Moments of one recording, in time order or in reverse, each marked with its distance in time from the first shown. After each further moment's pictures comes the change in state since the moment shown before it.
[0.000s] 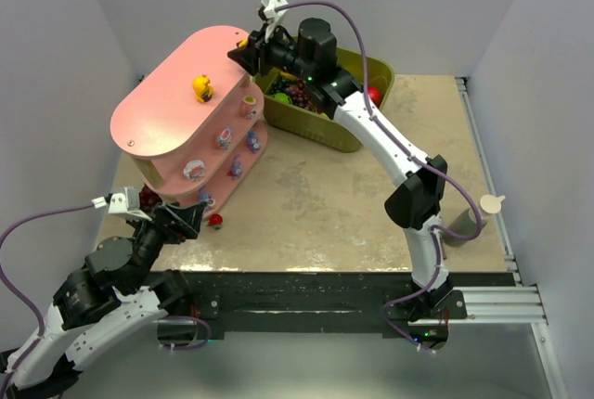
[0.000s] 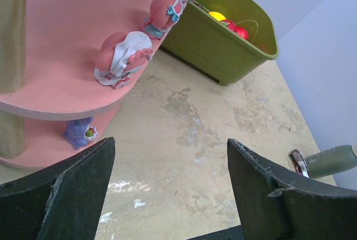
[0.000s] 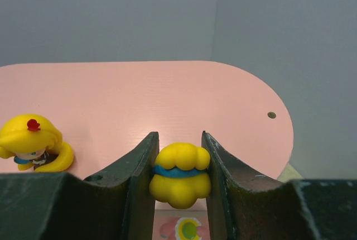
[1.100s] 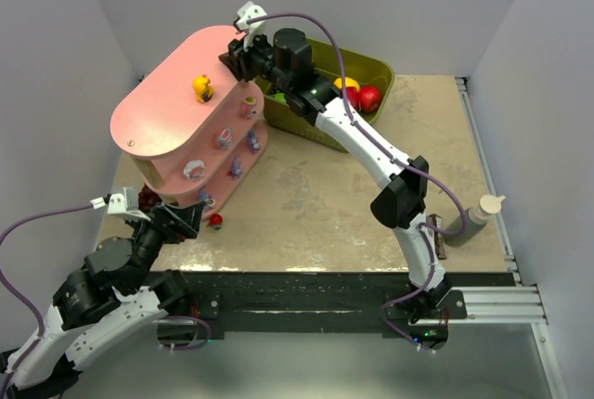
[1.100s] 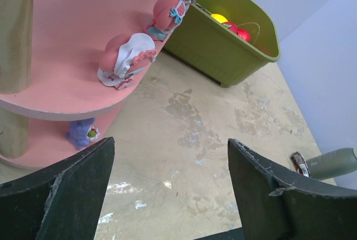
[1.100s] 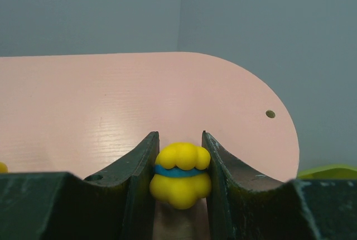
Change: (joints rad) left arm 0.000 -0.004 0.000 -0.001 -0.011 -0.002; right arm 0.085 0.103 0.118 -0.060 0.240 -0.122
